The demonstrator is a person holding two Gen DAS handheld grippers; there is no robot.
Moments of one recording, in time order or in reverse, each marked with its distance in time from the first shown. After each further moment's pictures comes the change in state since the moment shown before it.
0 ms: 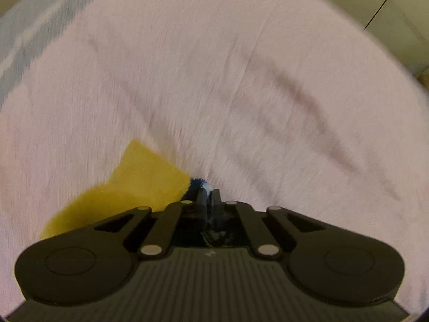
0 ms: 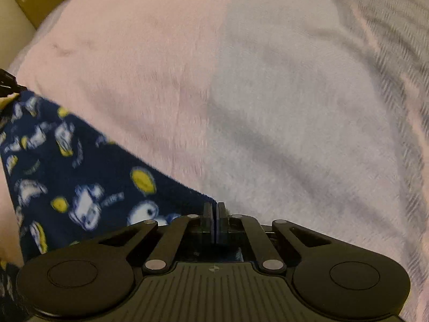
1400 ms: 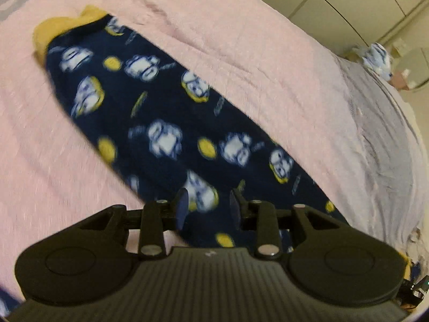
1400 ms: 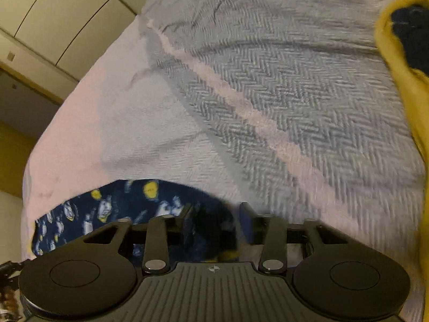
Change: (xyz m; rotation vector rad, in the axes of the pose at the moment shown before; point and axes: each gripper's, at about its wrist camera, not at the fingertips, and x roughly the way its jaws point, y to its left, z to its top) left arm -0.185 -0.120 -0.259 0.008 0.036 -0.213; right arm -0.122 -0.165 -0.156 0.657 -0.212 0.053
